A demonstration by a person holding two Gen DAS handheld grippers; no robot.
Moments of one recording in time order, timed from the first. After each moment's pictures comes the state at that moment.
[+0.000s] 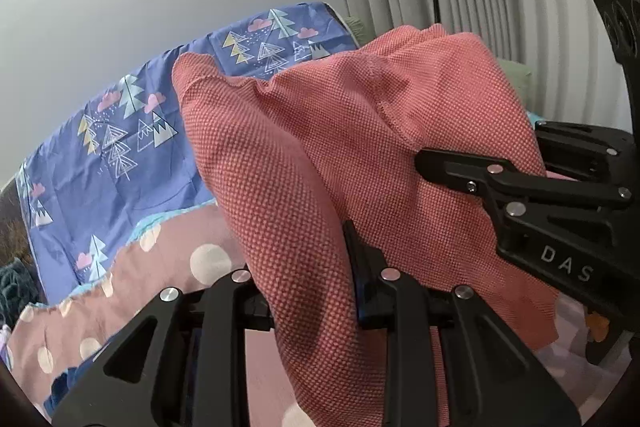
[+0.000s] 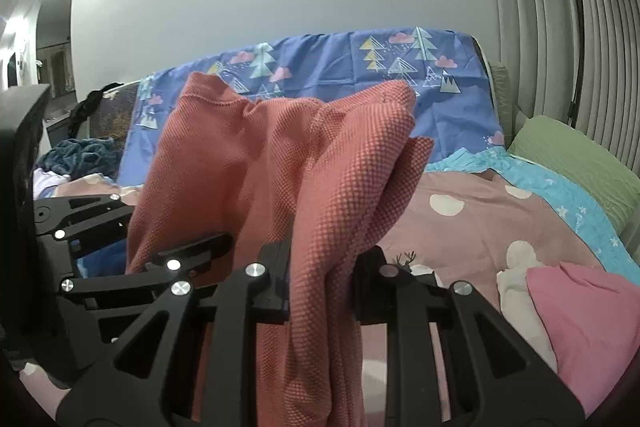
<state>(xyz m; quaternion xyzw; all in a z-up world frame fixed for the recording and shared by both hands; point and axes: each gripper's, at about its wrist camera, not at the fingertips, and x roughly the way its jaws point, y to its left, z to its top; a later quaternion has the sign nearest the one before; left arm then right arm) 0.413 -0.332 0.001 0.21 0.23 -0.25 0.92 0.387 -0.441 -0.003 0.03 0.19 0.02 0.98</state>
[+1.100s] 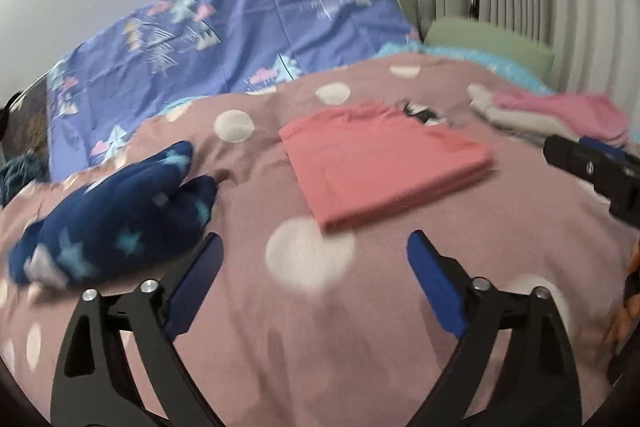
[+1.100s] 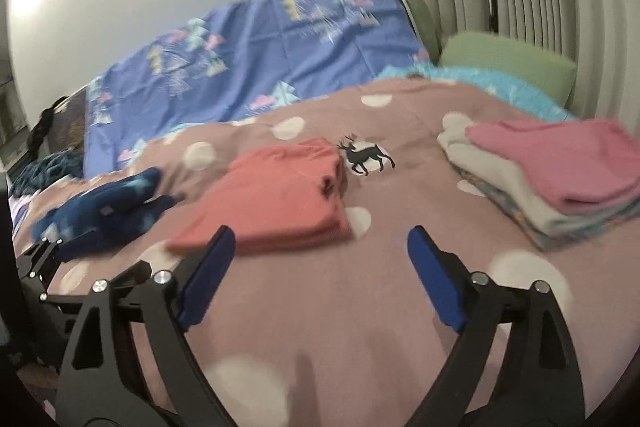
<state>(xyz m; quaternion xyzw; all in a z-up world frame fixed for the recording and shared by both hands) 0.305 -0.240 -0.079 0.13 0.29 -0.18 0.93 0.218 -0.430 -0.071 0.12 0.23 -0.08 0.96</state>
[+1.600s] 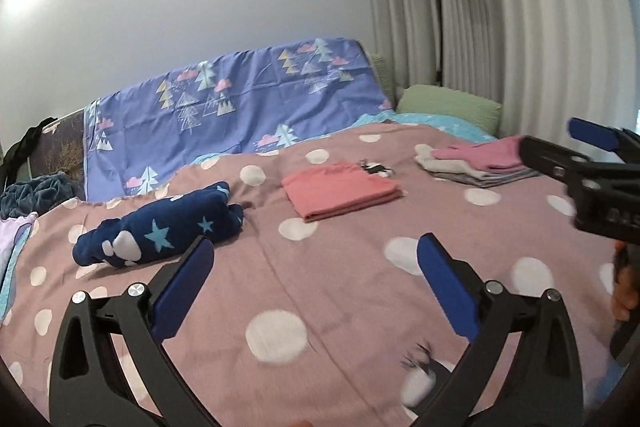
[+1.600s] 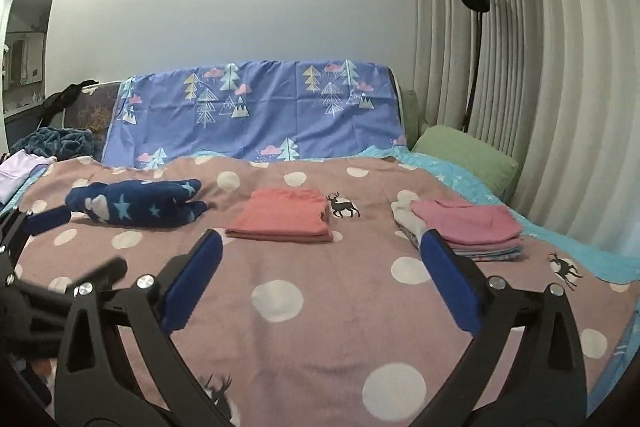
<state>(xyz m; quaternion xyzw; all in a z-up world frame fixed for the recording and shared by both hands) 0.102 -0.177 0.010 0.11 0.19 -0.21 0.95 0.036 -0.352 0.028 0.00 0.16 -0.12 0.98</state>
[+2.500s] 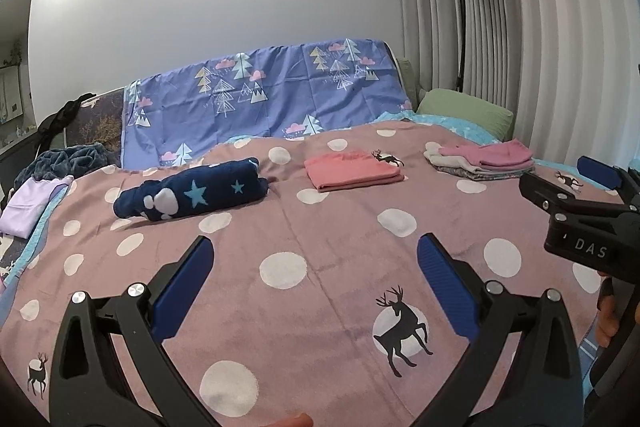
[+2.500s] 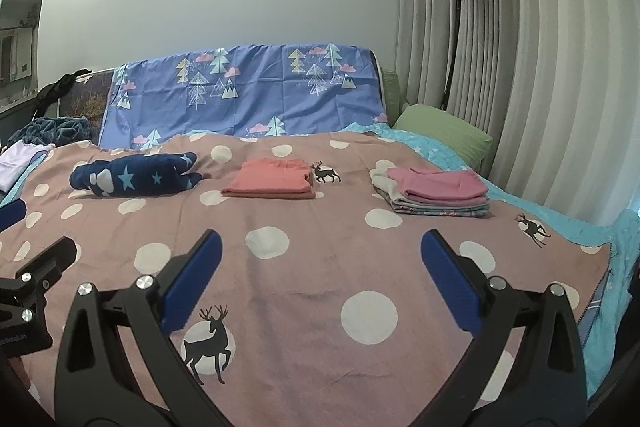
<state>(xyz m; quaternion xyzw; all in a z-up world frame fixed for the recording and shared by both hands) 0.011 -0.158 0.013 0.08 0.20 -0.15 0.96 -0.026 -0.348 0.010 0.01 0.19 -0.14 0.97</state>
